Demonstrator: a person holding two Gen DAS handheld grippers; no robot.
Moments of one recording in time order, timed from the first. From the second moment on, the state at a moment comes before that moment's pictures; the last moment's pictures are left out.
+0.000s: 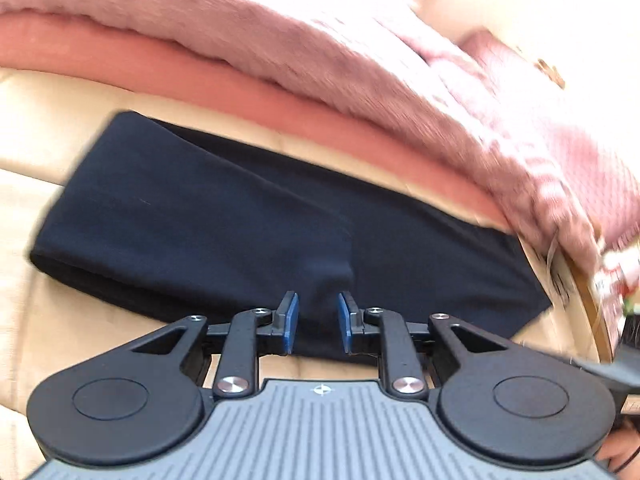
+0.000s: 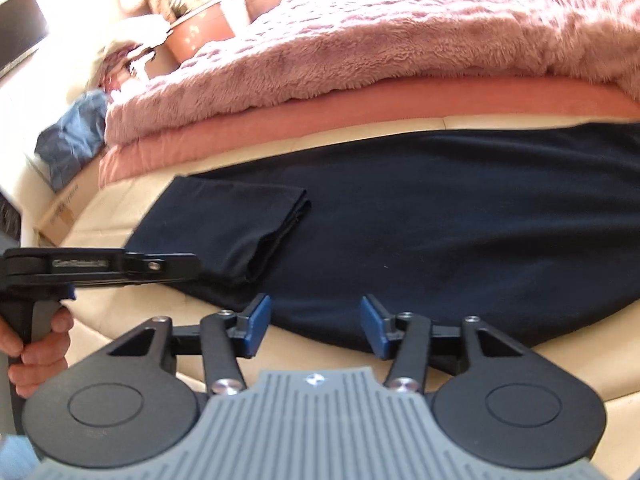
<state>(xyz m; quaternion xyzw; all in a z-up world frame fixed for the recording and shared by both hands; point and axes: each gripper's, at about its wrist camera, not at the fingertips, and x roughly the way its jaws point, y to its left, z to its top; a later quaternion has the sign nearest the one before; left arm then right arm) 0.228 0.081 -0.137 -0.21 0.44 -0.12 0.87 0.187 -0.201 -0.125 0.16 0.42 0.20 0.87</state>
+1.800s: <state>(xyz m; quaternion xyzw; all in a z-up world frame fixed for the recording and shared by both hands) 0.238 0.110 -0.113 -0.22 0.39 -0.04 0.89 0.305 -0.332 0.093 0.18 0.39 0.19 0.89</state>
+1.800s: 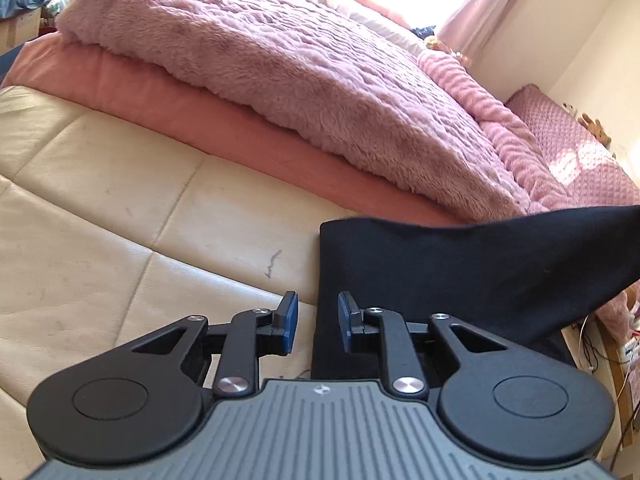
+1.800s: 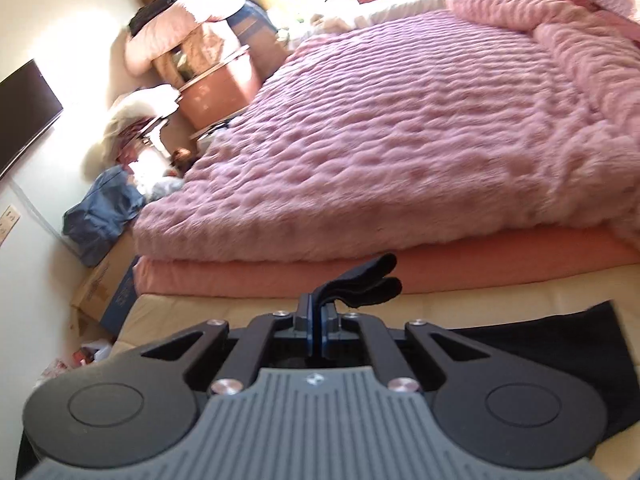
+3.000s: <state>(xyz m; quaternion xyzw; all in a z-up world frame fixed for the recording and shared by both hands) 0.304 0.025 -0.158 -0.12 0.48 -0.08 0.87 0.360 -0.475 -0.136 0.02 0.48 0.00 0.88</state>
